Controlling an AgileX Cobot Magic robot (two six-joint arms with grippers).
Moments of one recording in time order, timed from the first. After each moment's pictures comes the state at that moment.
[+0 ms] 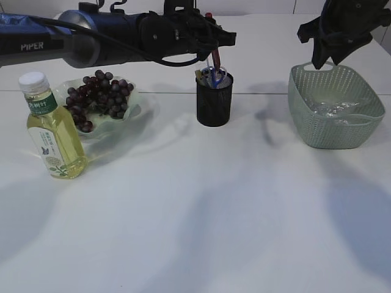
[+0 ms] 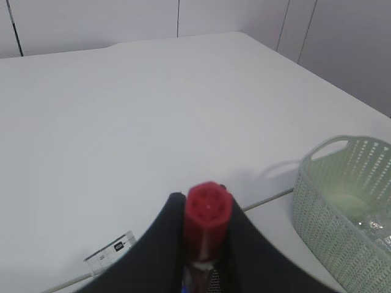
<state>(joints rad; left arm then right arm) -0.57 2.29 -1.90 -0.27 -0.05 0.14 0.11 2.05 -2.02 -0.04 1.24 -0.10</state>
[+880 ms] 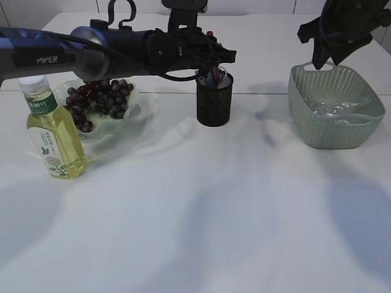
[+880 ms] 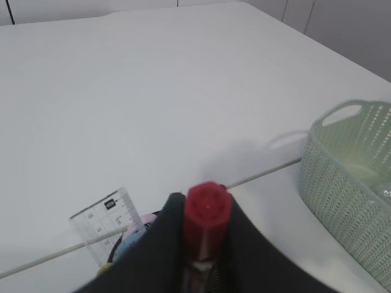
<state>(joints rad) -0.57 2.34 -1.90 -0.27 -0.05 0.14 0.11 2.05 -2.02 -0.05 1.24 -0.10</state>
